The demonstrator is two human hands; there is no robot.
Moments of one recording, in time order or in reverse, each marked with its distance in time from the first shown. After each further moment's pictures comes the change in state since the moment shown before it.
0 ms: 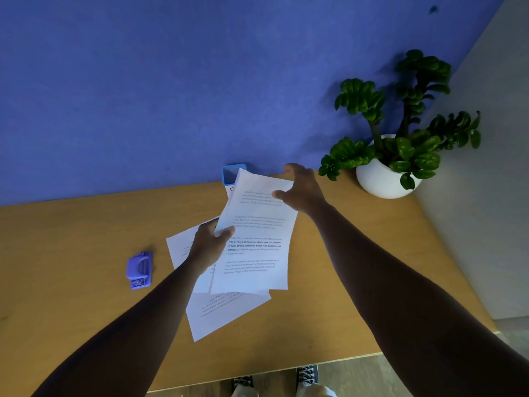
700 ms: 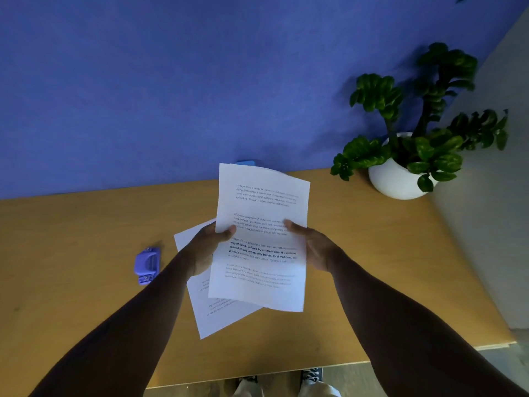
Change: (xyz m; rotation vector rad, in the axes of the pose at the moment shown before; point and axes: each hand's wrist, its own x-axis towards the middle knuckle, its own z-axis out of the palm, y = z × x) left_hand 0.010 -0.019 -0.022 -0.527 -0.291 -0.253; right_hand -0.066 0.062 0.057 1.258 -0.640 0.452
